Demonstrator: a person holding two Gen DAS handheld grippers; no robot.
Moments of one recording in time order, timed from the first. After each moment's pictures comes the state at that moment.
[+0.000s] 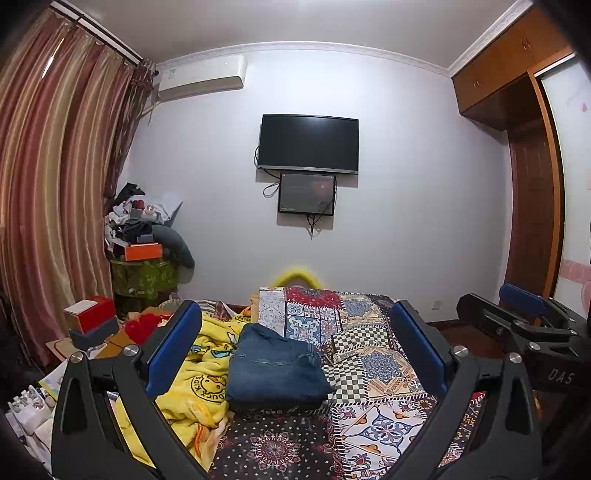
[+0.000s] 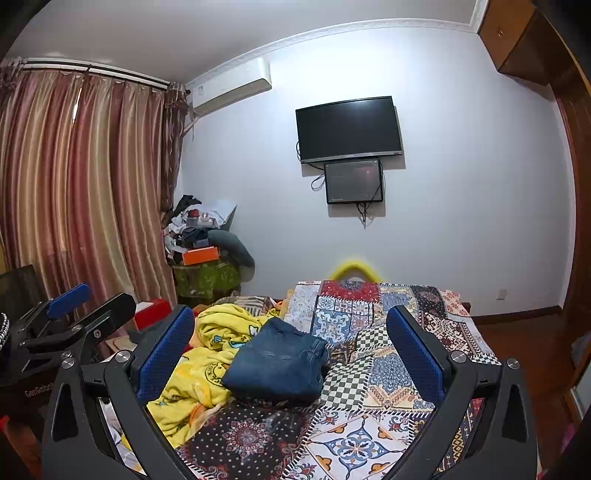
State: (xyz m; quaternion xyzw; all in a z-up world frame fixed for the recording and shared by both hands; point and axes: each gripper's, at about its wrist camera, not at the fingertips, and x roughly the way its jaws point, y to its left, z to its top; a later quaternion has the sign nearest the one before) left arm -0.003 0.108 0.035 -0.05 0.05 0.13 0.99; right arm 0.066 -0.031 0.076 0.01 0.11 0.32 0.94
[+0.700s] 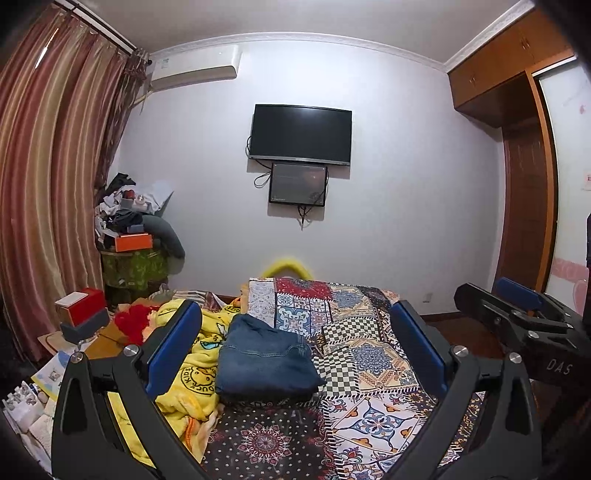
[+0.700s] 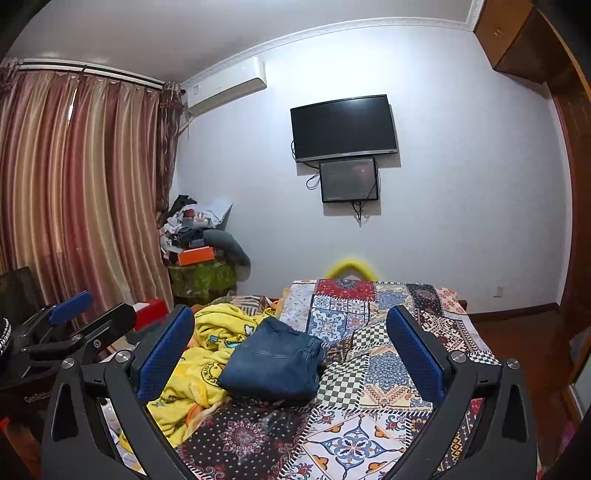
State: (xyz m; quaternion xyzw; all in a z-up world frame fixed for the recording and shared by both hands) left arm 0.003 0.114 0.031 -0.05 0.07 0.10 0.99; right arm 0.066 -0.032 0.077 0.01 0.12 0.31 0.94
